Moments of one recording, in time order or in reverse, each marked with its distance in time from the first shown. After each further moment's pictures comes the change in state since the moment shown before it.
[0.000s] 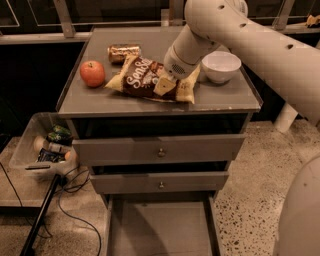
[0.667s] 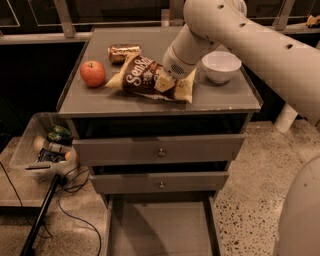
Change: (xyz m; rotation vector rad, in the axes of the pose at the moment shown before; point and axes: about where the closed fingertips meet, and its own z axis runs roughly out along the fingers) arm 0.000 0.000 0.000 0.000 0.000 0.000
